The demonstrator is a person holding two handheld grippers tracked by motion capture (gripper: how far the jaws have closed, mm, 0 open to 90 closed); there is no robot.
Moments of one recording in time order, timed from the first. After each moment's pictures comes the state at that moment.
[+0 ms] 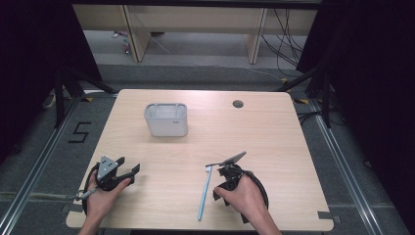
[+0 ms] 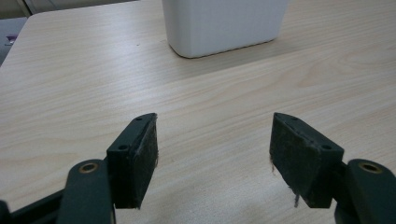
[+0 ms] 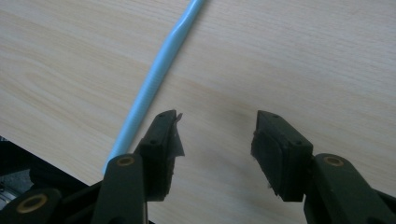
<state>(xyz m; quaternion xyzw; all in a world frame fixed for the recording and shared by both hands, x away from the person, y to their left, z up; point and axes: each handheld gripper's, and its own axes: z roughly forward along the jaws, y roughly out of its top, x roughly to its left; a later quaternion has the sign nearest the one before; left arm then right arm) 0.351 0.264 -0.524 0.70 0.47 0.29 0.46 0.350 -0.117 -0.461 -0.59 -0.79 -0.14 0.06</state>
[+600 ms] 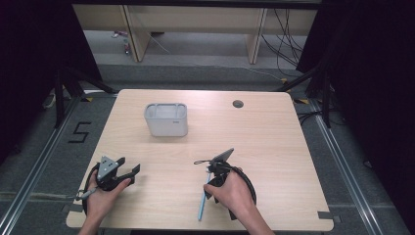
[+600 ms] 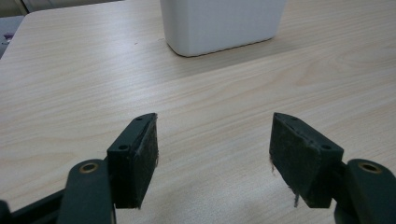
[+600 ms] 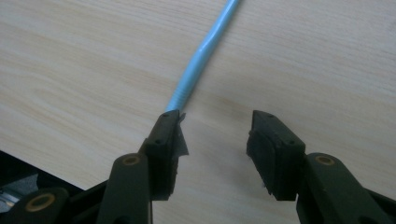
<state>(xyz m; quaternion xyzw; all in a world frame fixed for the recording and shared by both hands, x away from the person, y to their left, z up) 0.351 0.263 -0.524 0.70 0.47 0.29 0.46 0.359 -0.086 -0.462 -0.61 -0.78 -0.10 0.04</state>
